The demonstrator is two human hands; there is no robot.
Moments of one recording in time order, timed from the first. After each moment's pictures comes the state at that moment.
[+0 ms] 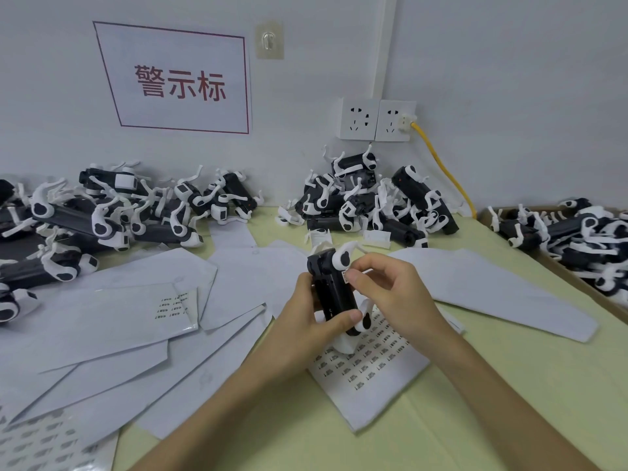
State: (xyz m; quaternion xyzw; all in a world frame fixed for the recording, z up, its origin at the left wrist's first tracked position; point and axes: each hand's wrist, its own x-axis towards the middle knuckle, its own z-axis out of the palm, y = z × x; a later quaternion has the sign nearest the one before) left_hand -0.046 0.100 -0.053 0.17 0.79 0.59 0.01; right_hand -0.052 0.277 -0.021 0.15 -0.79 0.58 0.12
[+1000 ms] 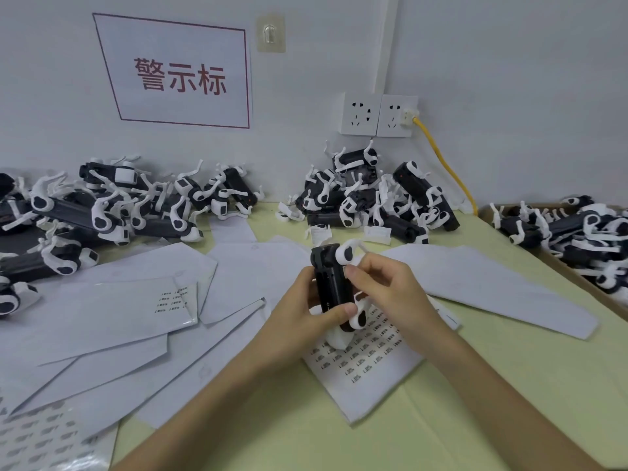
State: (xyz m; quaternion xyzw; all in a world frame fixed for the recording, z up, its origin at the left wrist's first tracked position) left_hand -0.046 0.098 -0.047 0.18 0.77 0.61 0.02; right_hand -0.058 0.276 -0.030 0.12 -0.77 0.62 0.09
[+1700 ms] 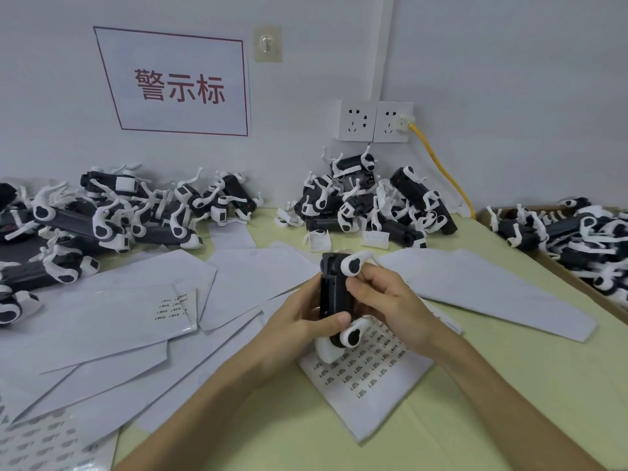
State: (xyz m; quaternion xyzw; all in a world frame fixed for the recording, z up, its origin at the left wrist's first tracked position) left_hand -0.039 0.091 -0.038 0.24 0.70 0.66 0.12; right_hand -0.051 0.280 -0.024 0.19 -0.72 0.67 -0.03
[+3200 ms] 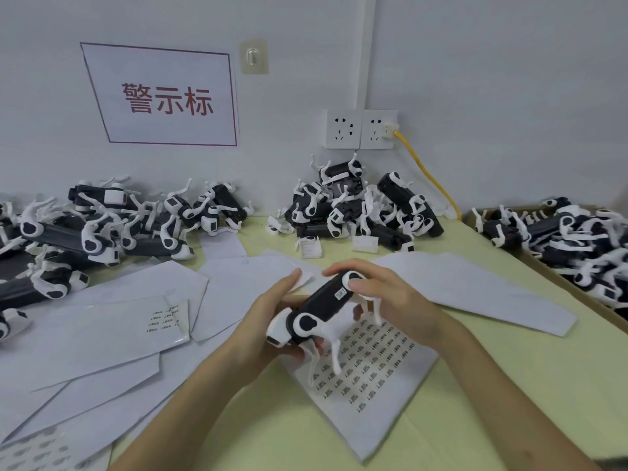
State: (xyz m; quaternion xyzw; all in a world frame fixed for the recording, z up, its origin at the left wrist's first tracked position) left_hand -0.045 0.083 -0.021 0.07 0.63 0.74 0.22; right_hand -0.063 0.306 -0.017 0.23 -0.74 0.63 -0.08
